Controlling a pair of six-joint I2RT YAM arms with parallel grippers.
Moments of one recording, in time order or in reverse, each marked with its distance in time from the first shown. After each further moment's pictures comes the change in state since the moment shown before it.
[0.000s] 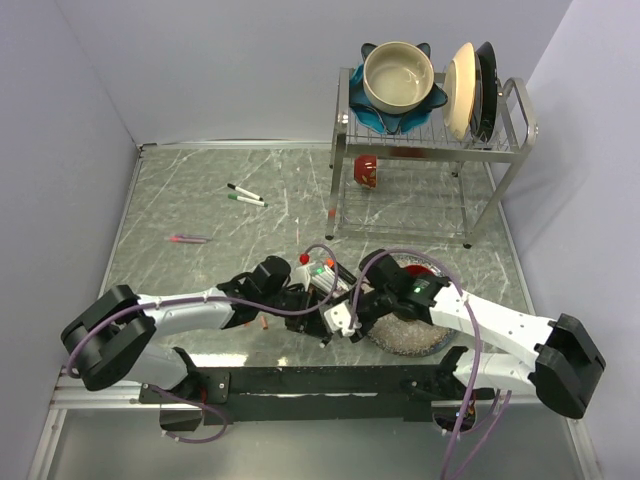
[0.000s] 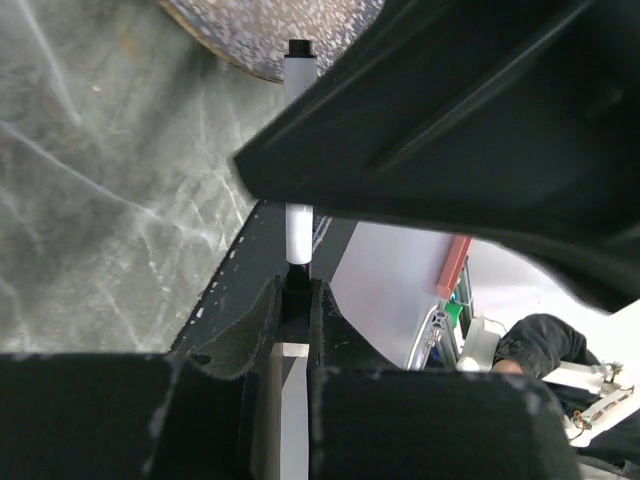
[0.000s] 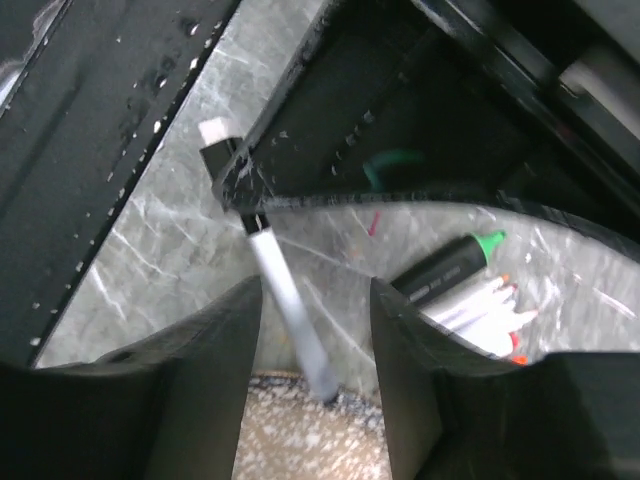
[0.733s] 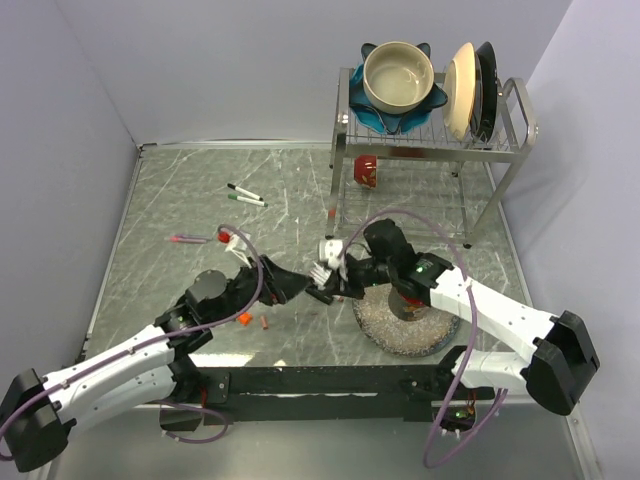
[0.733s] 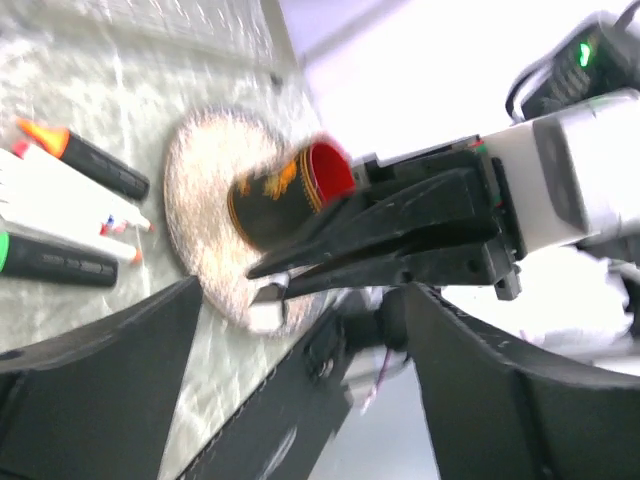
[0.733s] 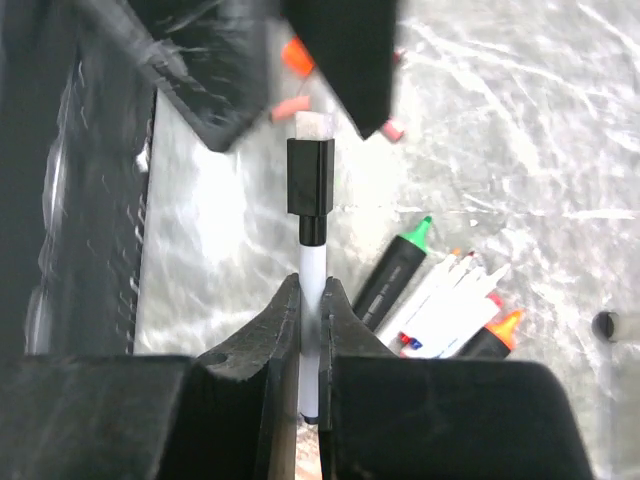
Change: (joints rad) left arm 0.033 -0.615 -0.159 0.092 -0.600 -0.160; right arm -0.085 0.047 0.160 0.139 -0.013 0.594
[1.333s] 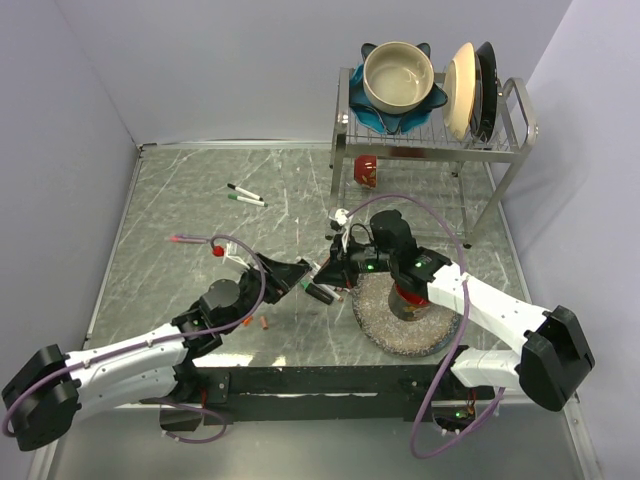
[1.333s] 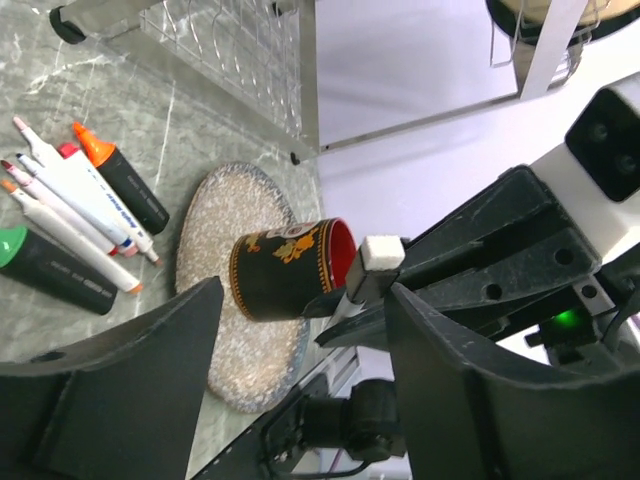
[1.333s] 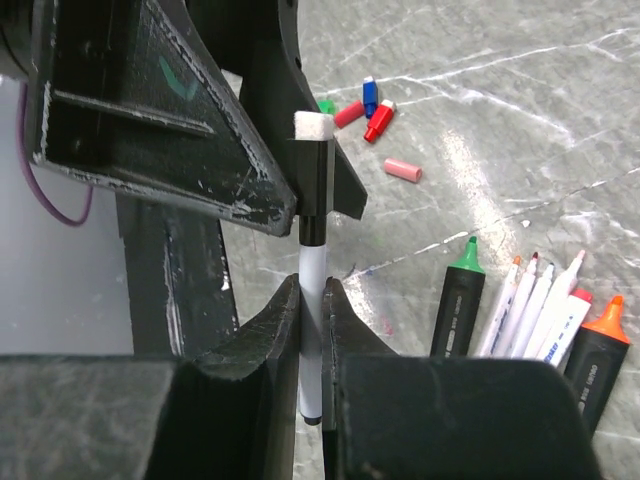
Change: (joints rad) left arm -0.077 0.115 -0.100 0.220 -0.330 -0.267; right arm -0.072 0.038 -0.011 0.250 -0.024 0.623
